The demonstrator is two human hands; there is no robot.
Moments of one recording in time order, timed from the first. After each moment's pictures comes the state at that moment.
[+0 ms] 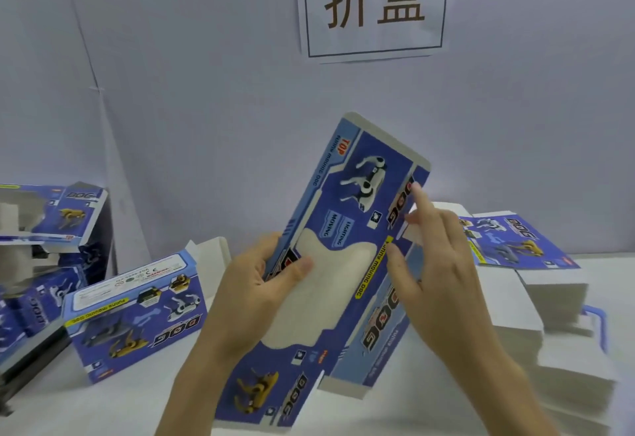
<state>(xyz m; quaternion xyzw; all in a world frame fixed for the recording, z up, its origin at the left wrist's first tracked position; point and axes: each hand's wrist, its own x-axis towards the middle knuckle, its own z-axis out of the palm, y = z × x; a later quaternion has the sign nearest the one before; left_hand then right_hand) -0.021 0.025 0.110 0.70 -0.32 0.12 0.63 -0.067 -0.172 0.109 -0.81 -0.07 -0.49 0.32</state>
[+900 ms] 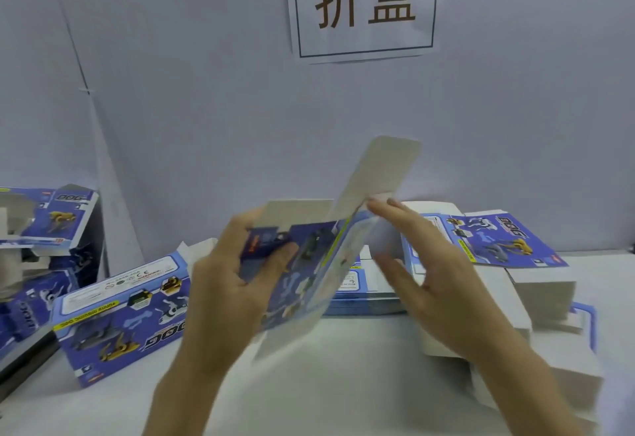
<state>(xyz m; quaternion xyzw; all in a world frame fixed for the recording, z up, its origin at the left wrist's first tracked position) -0.034 0.019 0.121 0.72 -0.29 0.37 0.51 -0.080 -0.194 0.122 -0.84 -0.21 -0.38 0.32</state>
